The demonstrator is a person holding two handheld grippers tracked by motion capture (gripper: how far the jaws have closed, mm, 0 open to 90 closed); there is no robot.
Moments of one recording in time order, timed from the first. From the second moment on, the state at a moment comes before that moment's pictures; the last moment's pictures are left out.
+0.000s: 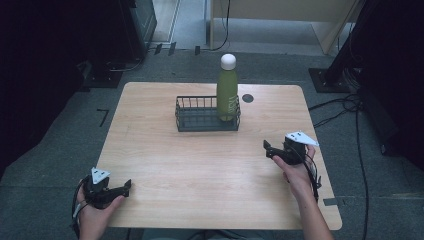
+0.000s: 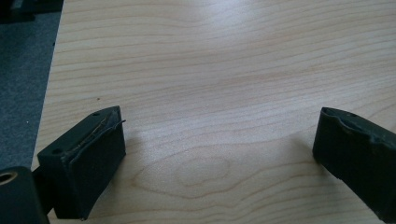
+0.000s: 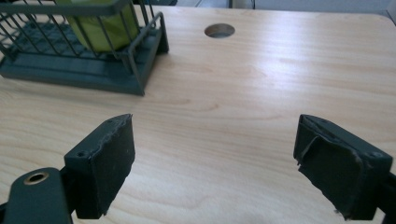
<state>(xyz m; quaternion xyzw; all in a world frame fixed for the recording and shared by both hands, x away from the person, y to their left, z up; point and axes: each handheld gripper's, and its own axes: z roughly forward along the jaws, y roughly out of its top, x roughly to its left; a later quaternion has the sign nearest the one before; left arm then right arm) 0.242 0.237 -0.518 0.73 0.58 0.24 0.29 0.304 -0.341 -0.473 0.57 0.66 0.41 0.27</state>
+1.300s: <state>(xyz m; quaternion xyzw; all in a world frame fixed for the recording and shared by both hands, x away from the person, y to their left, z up) 0.242 0.237 -0.518 0.73 0.58 0.24 0.29 0.216 -0.411 -0.519 0.62 0.65 0.35 0.27</state>
